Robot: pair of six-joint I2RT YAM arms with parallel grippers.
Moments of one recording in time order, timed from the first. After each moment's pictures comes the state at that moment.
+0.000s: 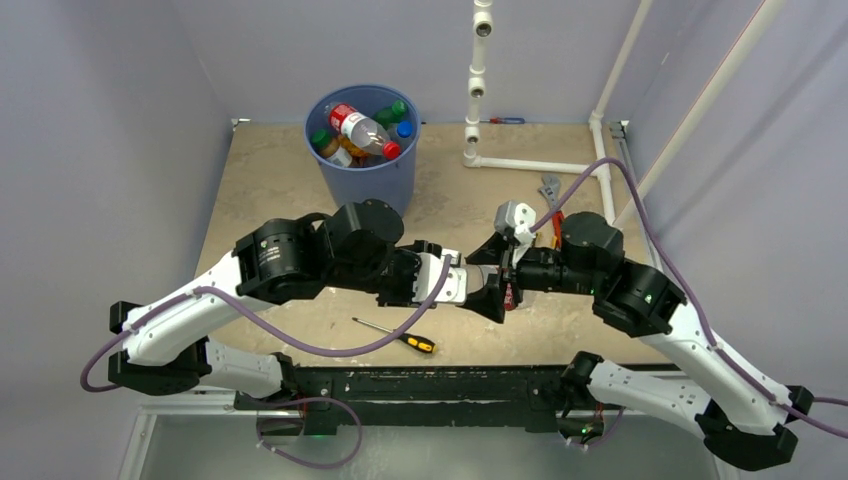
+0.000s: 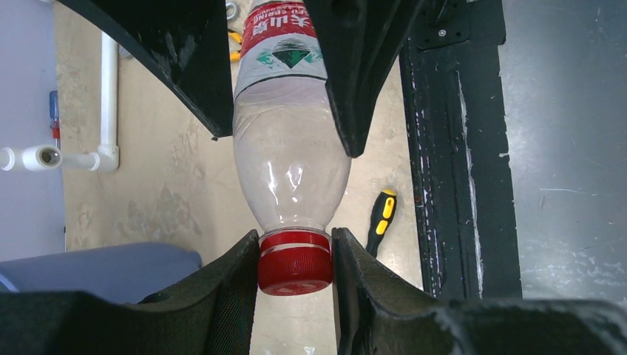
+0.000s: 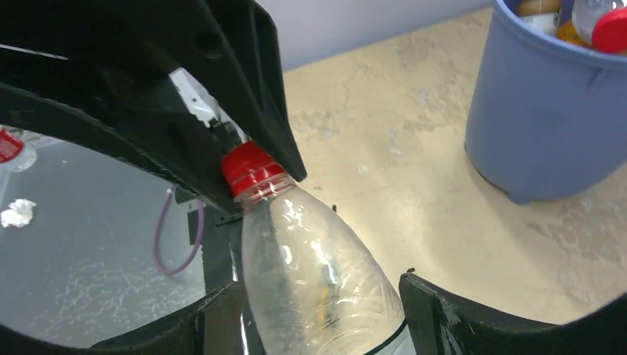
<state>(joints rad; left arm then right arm) -1.24 1.29 1.75 -1.11 0.10 0.48 0.86 0.83 1.15 -0.61 -0.44 -0.03</state>
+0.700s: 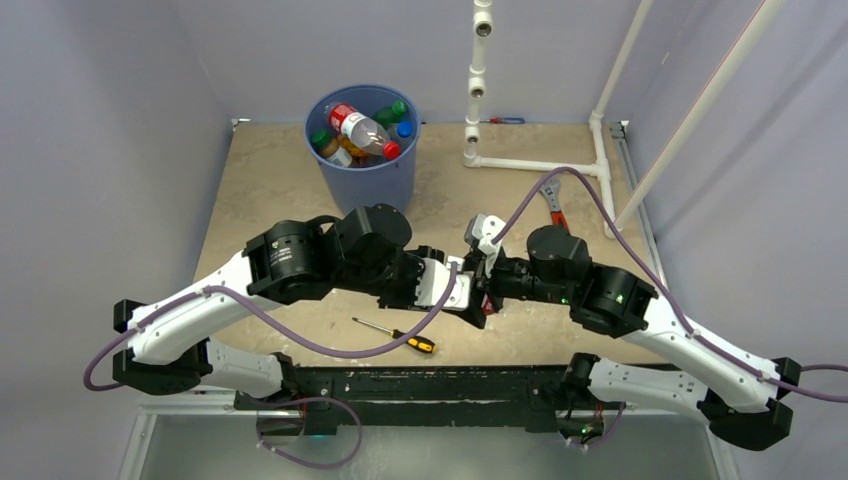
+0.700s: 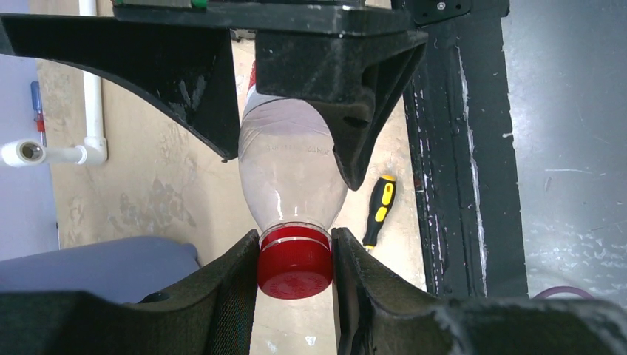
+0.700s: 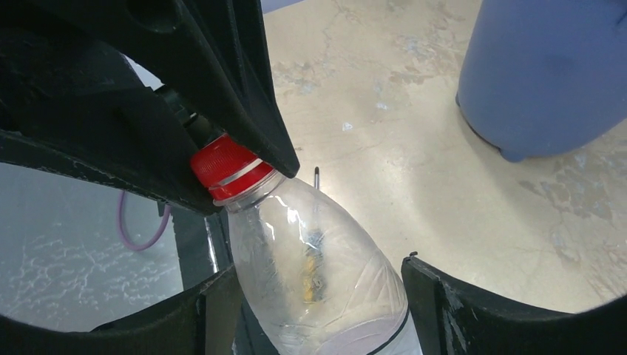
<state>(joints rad) -1.24 1.30 1.72 -1.13 0.10 0.51 1.02 0.89 1.09 -0.57 -0.20 -0.02</state>
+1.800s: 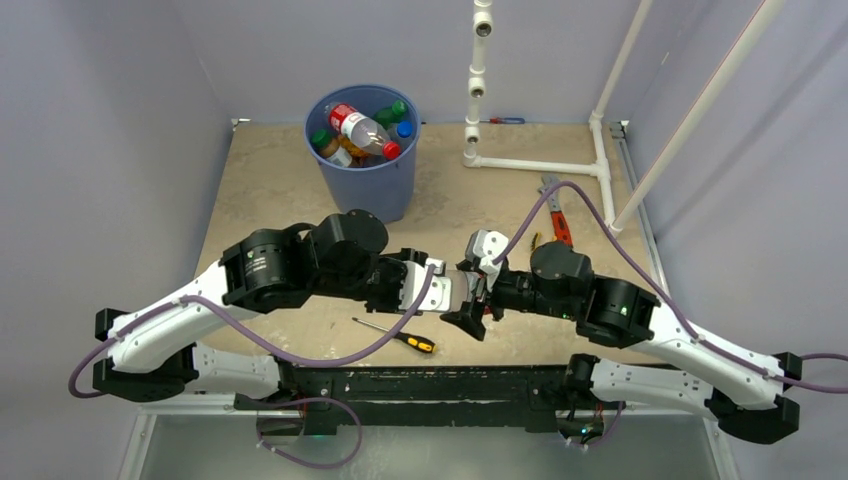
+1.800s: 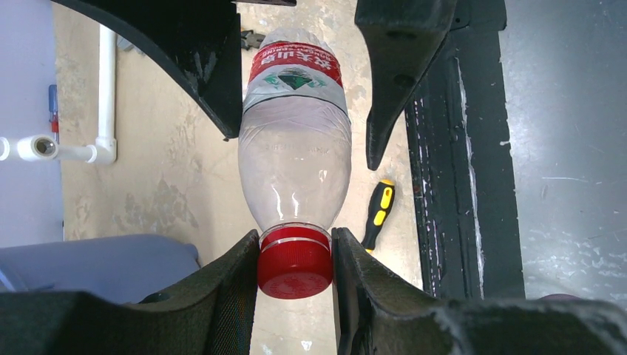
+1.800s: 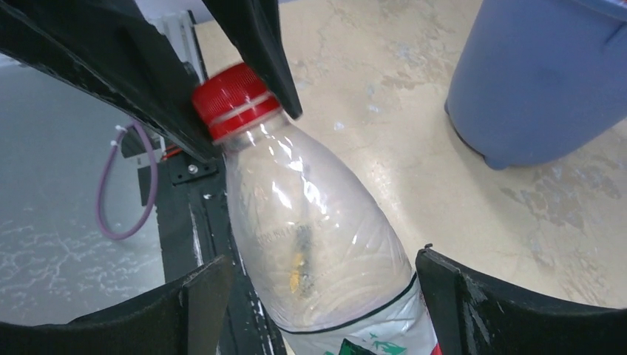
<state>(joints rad) -1.24 1.21 1.64 -1.07 0.09 0.49 1.11 0.82 1.03 -0.52 -0.10 -0.07</state>
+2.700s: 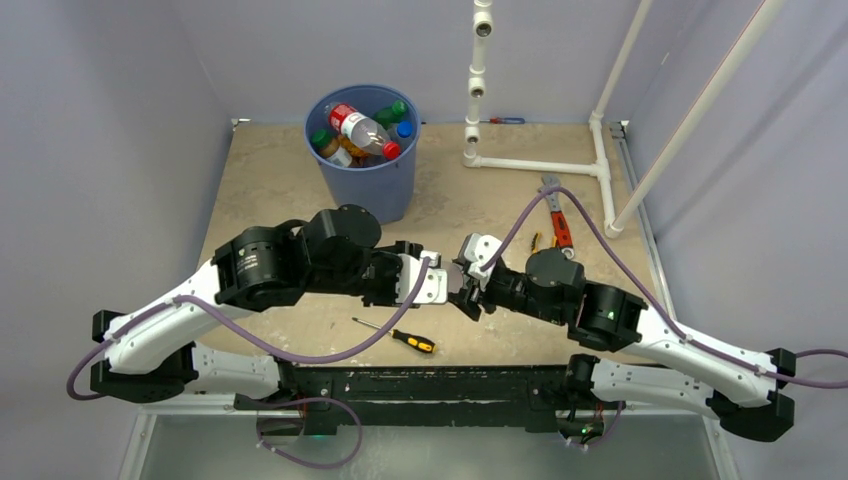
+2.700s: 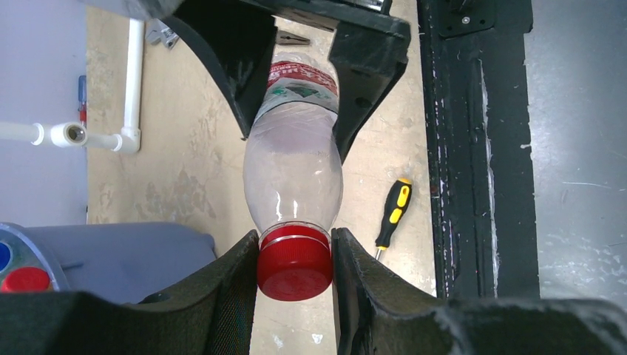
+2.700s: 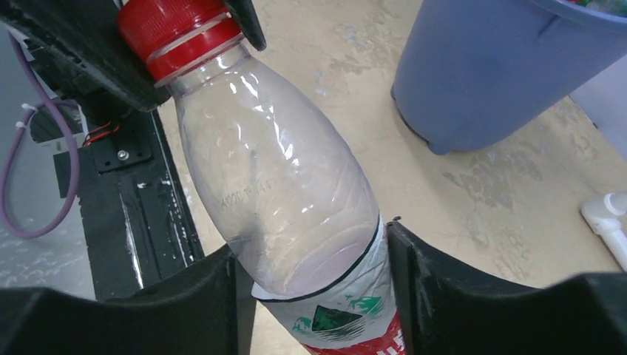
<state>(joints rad) -1.24 1.20 1.66 -1.08 0.06 0.49 1.14 0.82 0.93 -0.36 0.06 -0.17</state>
